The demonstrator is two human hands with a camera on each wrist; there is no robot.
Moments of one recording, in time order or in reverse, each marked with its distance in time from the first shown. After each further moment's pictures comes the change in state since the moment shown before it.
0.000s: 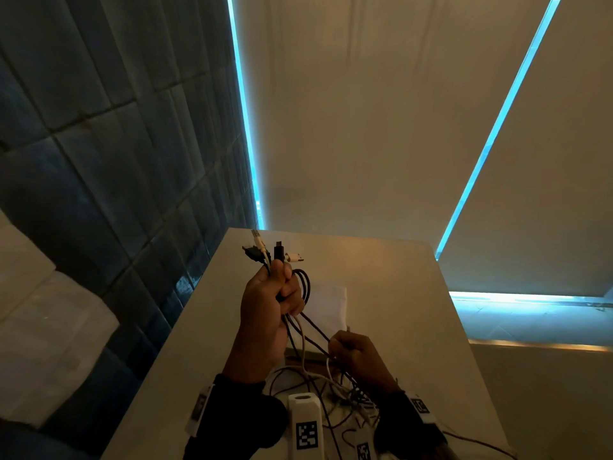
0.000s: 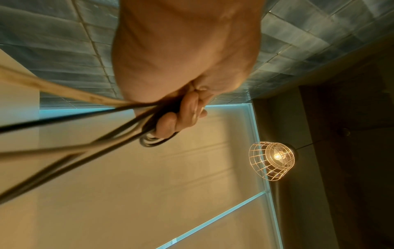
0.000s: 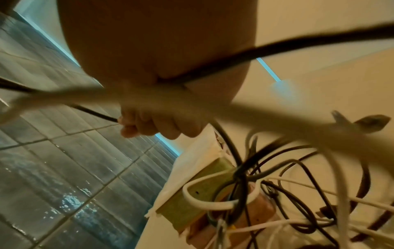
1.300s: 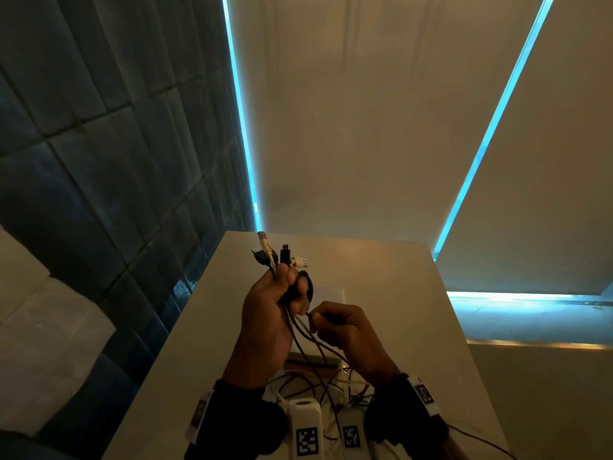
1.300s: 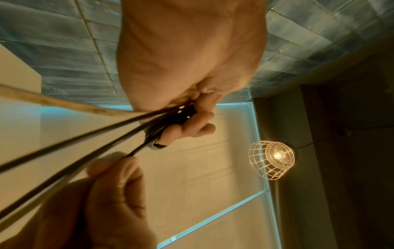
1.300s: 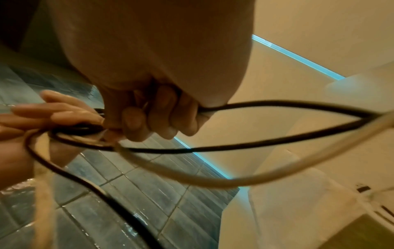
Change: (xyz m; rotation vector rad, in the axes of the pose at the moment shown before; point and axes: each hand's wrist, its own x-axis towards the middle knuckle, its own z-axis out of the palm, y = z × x) left_hand -0.001 -0.002 0.006 -0.031 -0.015 -0.011; right_hand -0.012 -0.095 0.003 0.187 -0.160 -0.235
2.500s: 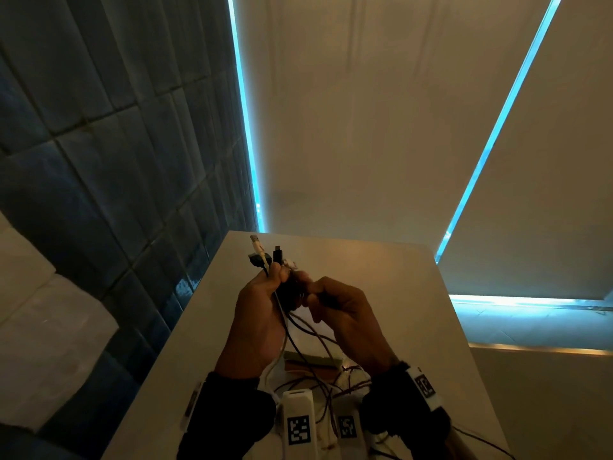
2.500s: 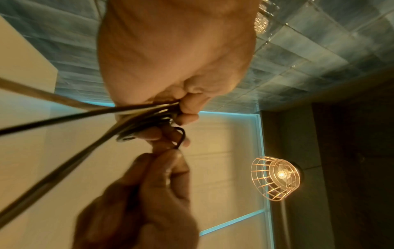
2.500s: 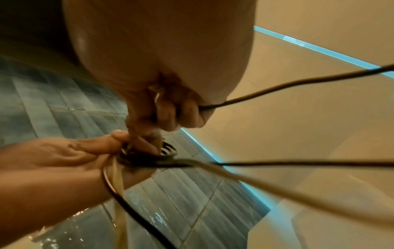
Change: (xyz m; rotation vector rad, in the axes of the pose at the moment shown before) left_hand 0.003 0.009 -0.007 -0.025 0.090 -0.086; right_hand 0.010 -0.032 0.012 -0.065 0.075 -0.236
